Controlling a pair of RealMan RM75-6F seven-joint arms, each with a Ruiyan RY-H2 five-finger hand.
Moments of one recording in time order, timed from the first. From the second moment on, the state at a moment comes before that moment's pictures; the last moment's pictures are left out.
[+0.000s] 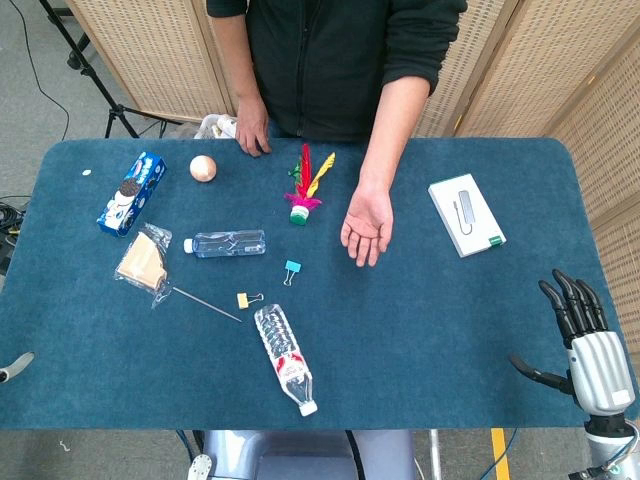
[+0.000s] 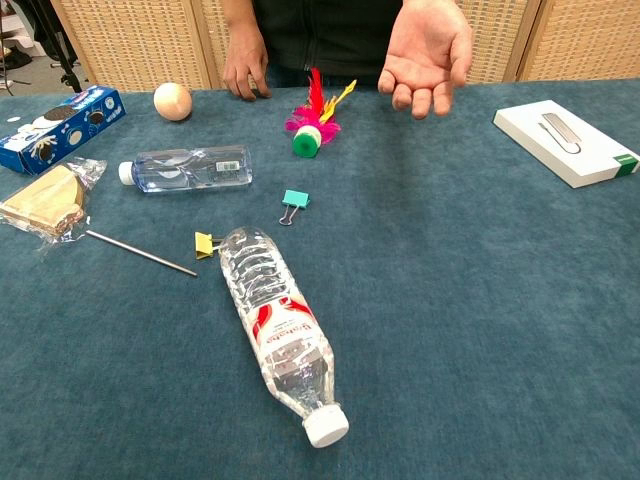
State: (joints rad) left arm 0.00 -0.99 -0.03 -1.60 1.61 1.67 -0.31; right arm 0.07 -1.13 0.07 -1.67 -1.70 1.68 0.15
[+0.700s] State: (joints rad) left arm -0.03 -1.01 -0.03 -1.62 1.59 1.60 -0.21; right arm 0.20 -1.17 0.02 -1.43 -2.07 1.65 0.07
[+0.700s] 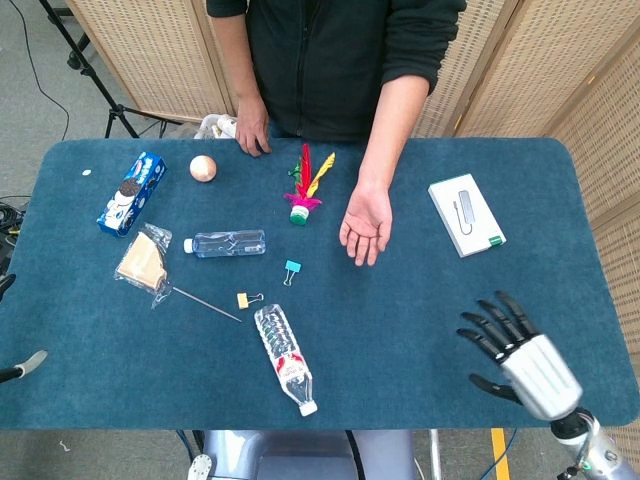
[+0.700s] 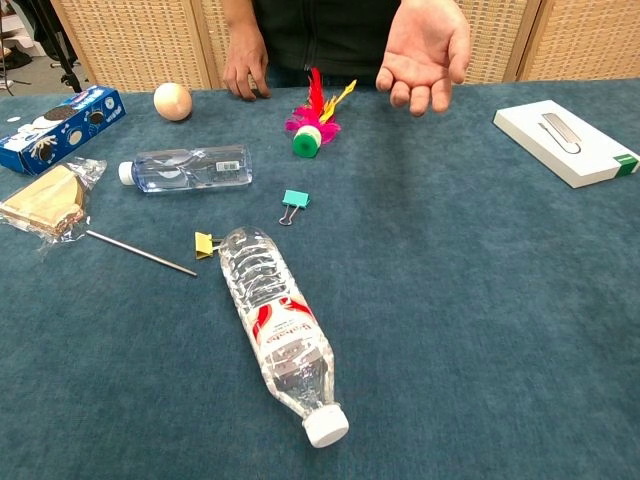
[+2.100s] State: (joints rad) left arm -0.08 -0.99 -0.05 -1.61 1.48 1.46 -0.29; right arm 1.03 -1.53 0.12 -1.47 -2.22 0.71 -0.42
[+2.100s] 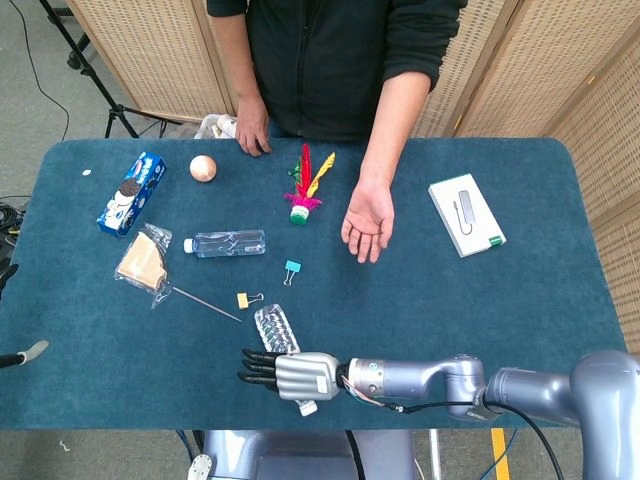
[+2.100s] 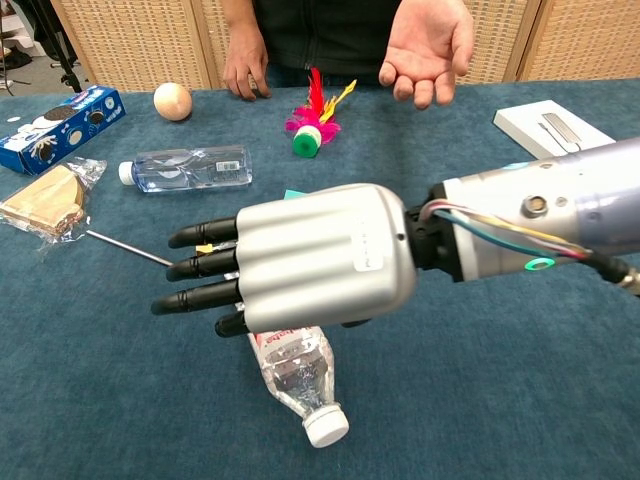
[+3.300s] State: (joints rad) left arm -0.09 -0.99 -0.06 -1.60 1.47 1.45 -0.31; right arm 1.09 -1.64 -0.05 -1.25 -2.12 0.92 -0.39
